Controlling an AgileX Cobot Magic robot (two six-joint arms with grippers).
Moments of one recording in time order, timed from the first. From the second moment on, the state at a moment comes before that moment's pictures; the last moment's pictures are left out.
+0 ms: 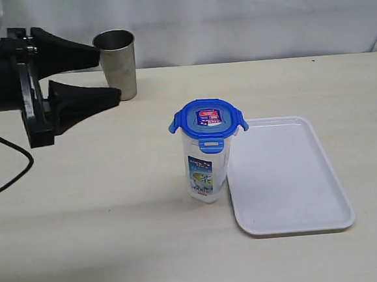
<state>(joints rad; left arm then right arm) -0.10 1.40 -0.81 -1.57 0.98 2.11 -0.03 0.00 0.00 -0.03 0.34 0.06</state>
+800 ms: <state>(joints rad) -0.14 1.48 -0.82 -1.57 0.81 2.11 -0.03 0.00 0.00 -0.19 0.11 0.04</state>
